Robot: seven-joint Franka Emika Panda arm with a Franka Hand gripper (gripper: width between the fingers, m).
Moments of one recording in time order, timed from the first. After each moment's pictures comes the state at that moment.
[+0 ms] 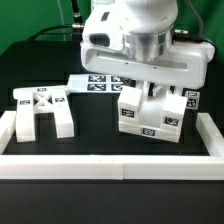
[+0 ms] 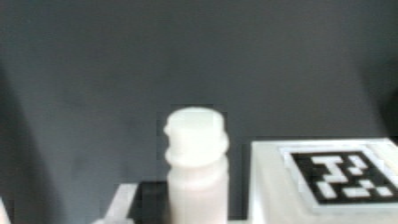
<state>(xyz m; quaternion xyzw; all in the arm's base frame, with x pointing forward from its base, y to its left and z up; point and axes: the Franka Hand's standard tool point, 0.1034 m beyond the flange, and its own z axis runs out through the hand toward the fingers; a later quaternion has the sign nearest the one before) 0.574 0.021 0.083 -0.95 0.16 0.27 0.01</state>
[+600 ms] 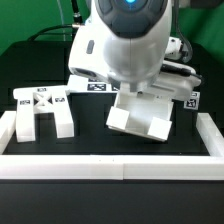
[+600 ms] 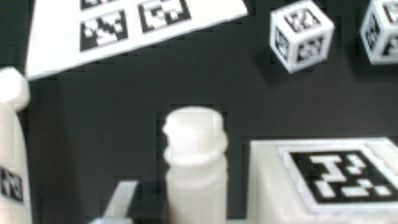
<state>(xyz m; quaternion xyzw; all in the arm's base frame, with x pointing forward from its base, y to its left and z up) 0.548 0.004 0.081 -0.86 0.16 0.48 -0.01</state>
